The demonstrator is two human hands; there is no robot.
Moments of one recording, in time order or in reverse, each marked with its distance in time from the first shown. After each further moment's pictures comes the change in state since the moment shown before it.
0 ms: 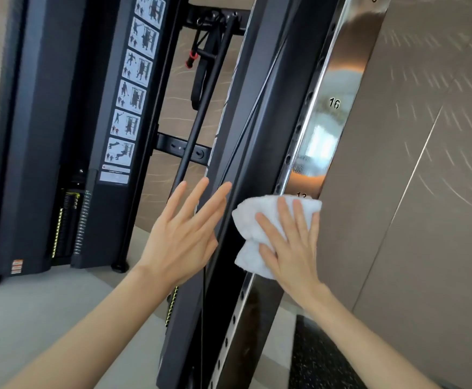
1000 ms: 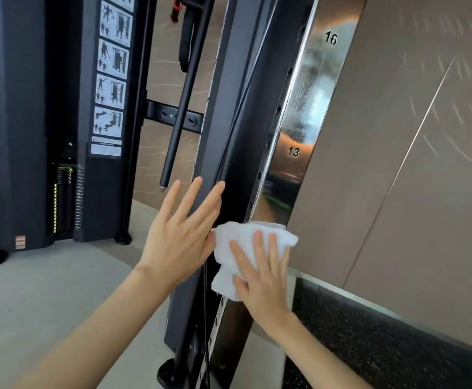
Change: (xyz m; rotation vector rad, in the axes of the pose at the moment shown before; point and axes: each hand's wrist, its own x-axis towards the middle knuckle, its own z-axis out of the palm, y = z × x) left_hand -0.040 0.041 0.016 0.035 -0.096 0.046; right_hand -0.115 -0.061 0.029 0.091 -0.112 0.113
